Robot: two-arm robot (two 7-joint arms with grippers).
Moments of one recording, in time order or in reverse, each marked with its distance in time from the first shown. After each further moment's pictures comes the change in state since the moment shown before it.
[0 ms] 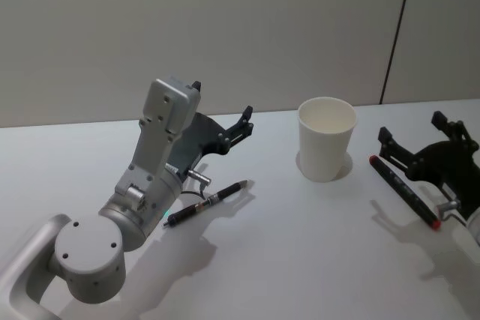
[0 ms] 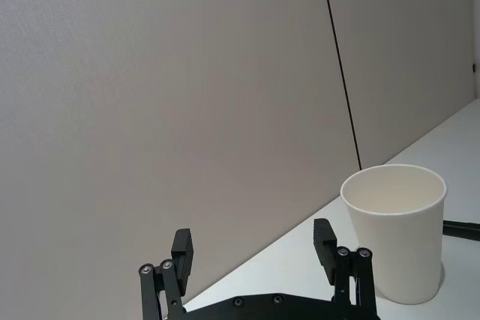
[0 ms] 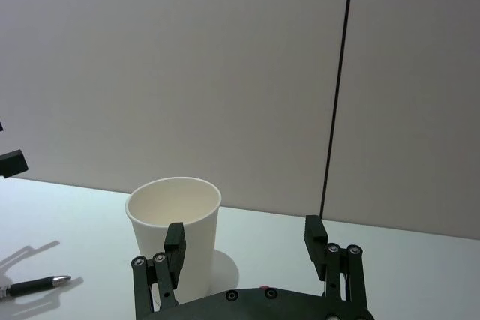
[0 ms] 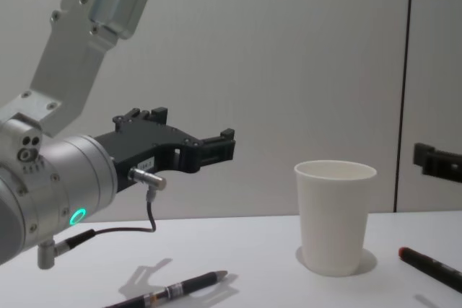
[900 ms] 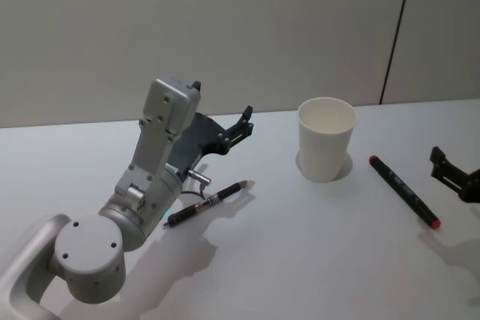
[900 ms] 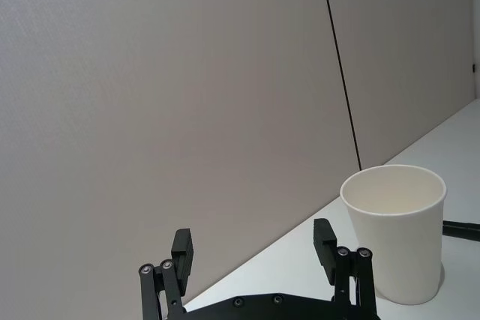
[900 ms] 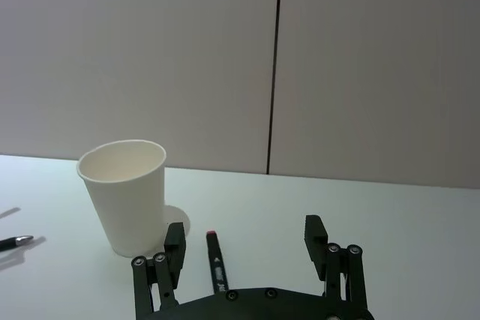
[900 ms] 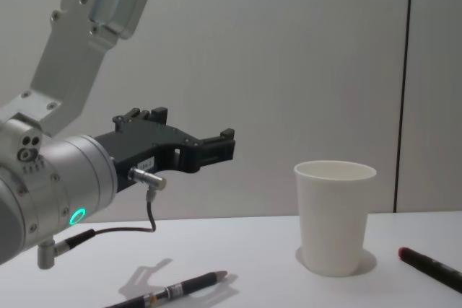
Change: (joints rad) left arm 0.000 0.000 0.000 0.000 0.000 0.000 0.000; right arm -0.172 0.131 0.103 -0.177 0.112 0.108 -0.110
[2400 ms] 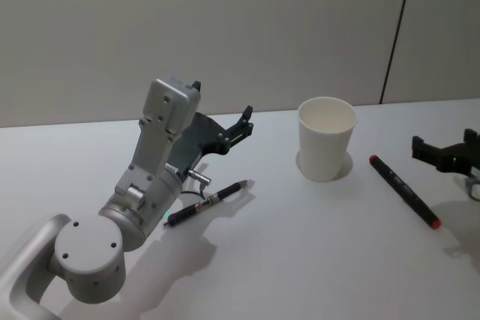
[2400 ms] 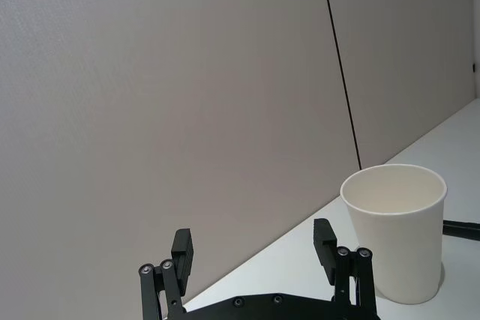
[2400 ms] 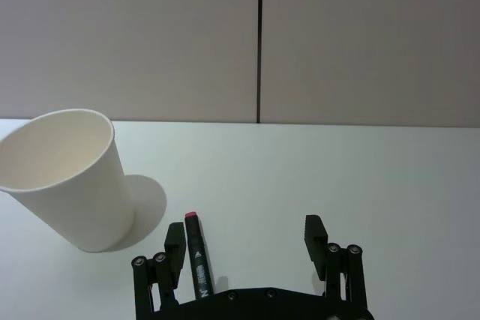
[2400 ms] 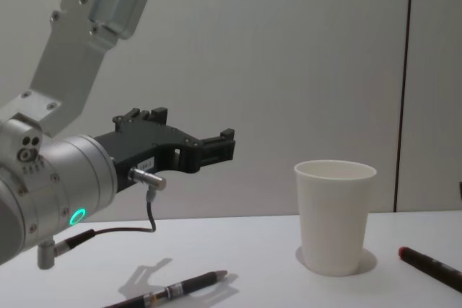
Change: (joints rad) left arm 0.000 0.000 0.000 0.000 0.000 0.000 0.000; right arm 0.317 -0.113 -0.030 0.156 0.017 0.474 0.002
